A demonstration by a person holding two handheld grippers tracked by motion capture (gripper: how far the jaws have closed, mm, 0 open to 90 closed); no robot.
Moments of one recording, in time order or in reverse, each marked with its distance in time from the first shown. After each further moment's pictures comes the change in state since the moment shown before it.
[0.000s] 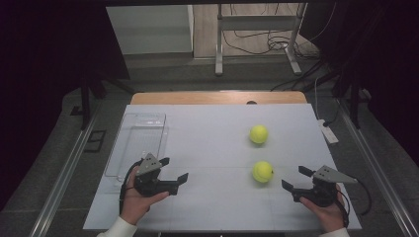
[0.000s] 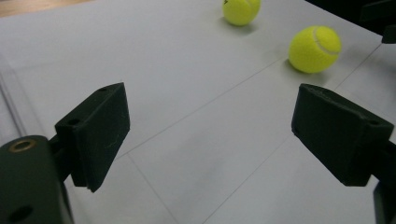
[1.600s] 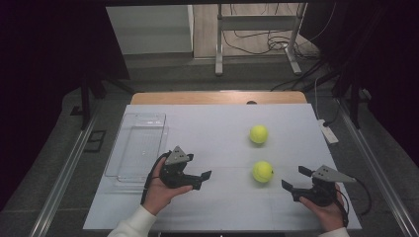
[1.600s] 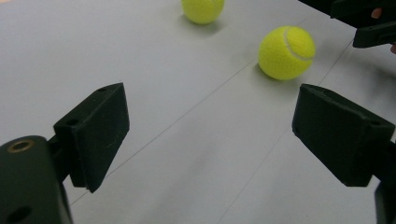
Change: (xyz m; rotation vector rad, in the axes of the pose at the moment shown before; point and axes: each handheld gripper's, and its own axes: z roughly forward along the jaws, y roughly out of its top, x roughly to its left) left arm -0.024 0.027 0.052 0.065 -0.102 0.038; right arm -0.003 -0.002 0.003 0.012 -0.002 -0.003
